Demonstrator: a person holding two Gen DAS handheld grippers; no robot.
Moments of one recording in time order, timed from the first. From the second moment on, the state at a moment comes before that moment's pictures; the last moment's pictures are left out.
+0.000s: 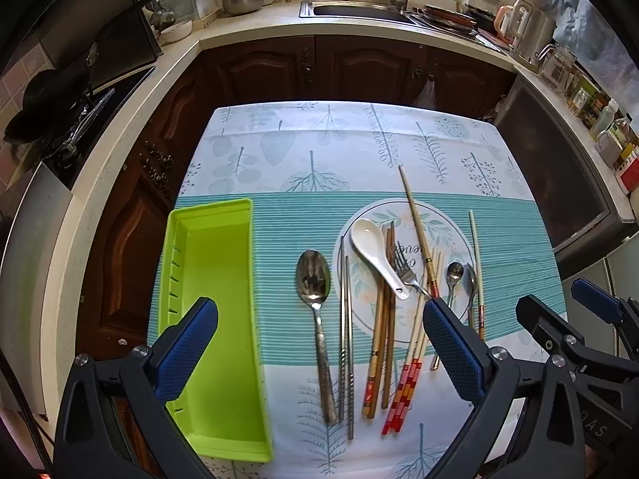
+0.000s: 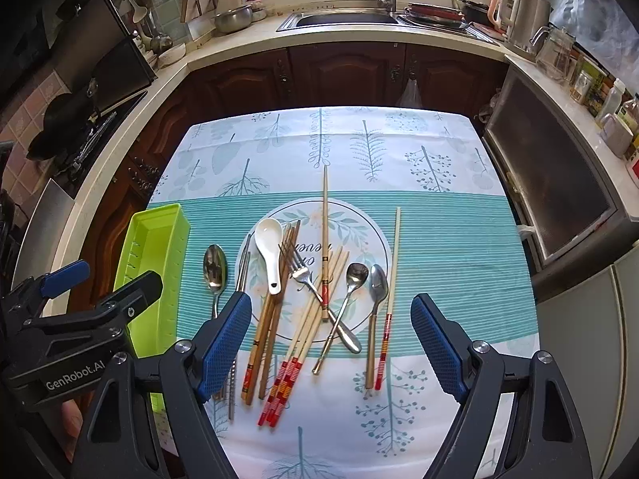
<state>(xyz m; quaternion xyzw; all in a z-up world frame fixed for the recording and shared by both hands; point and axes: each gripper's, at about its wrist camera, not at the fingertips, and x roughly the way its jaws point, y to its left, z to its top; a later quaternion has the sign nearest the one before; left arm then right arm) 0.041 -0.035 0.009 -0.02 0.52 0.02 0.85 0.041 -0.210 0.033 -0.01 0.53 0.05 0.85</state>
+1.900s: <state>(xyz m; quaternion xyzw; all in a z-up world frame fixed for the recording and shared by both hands) 0.237 -0.169 -0.169 0.02 0.73 -0.03 0.68 0.200 -0.276 -0.192 0.08 0.71 0.06 0.69</state>
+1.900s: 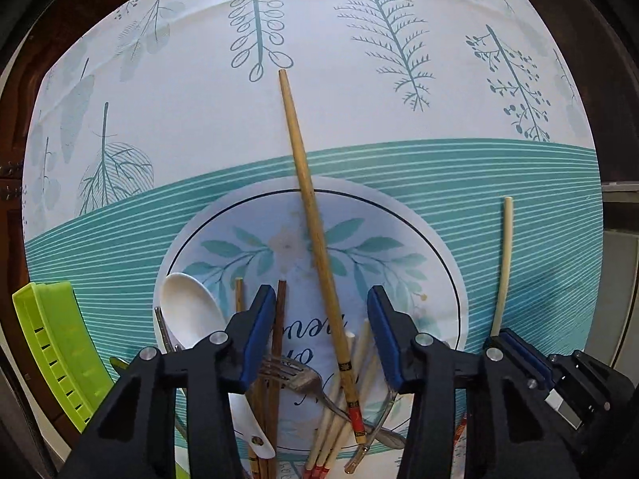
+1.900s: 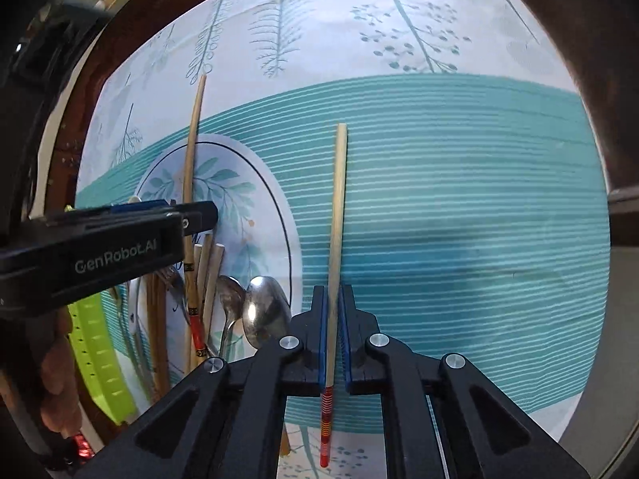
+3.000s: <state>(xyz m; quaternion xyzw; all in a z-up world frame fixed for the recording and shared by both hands) 0.179 -0.037 -0.098 -0.05 0.72 -0.04 0.69 0.161 -0.300 -0.128 0.18 0.70 0.13 0.68</state>
